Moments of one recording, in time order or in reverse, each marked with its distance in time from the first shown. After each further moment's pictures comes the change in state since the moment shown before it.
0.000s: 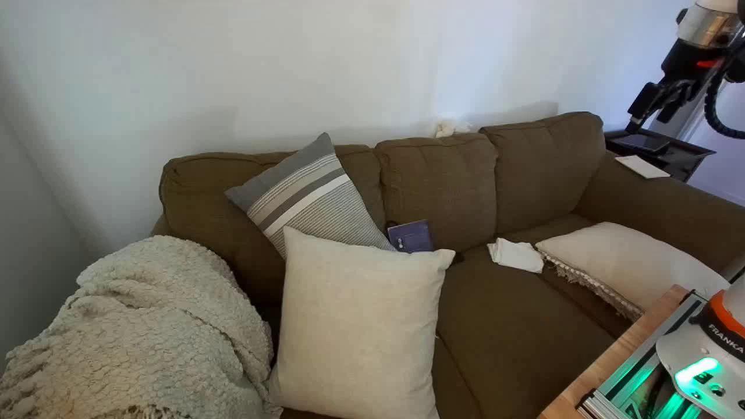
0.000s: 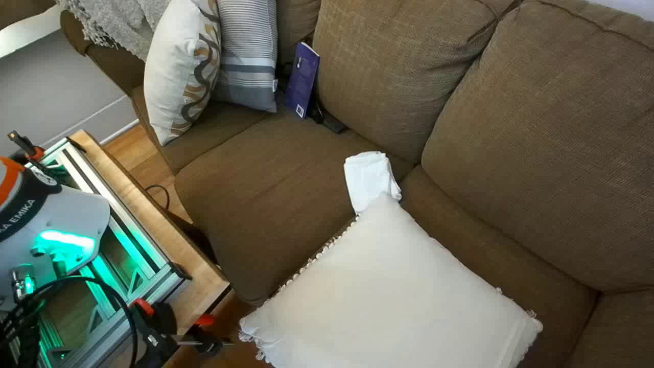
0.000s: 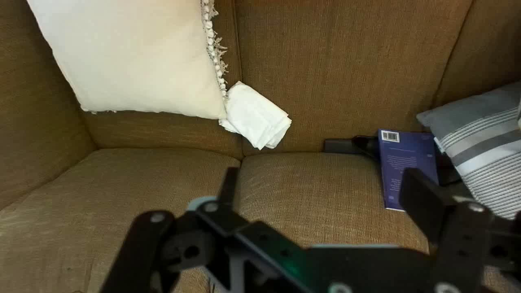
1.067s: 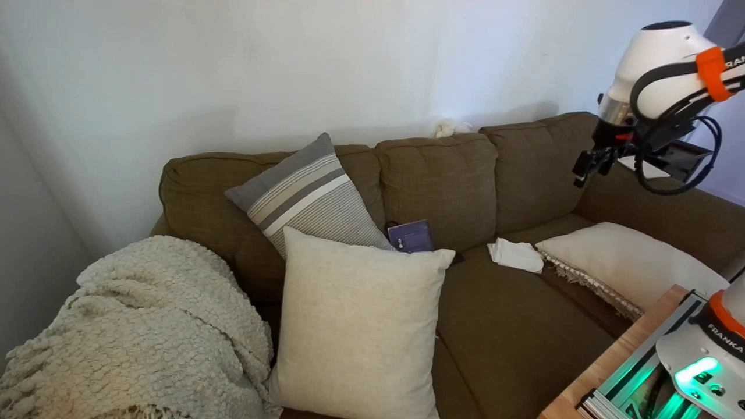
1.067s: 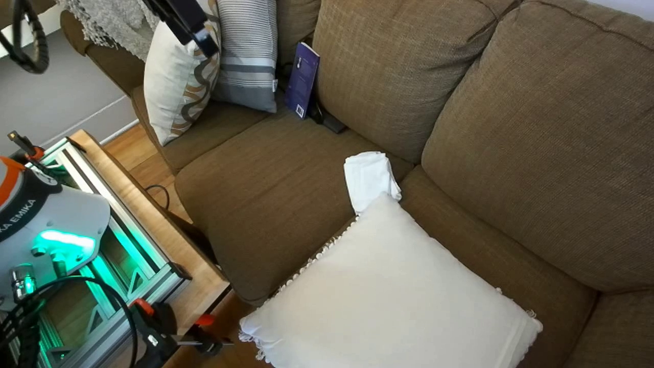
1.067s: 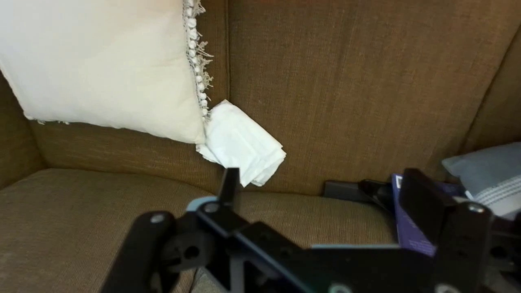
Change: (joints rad) arm -0.021 0.468 -0.048 -0.104 -0.098 0.467 -0.003
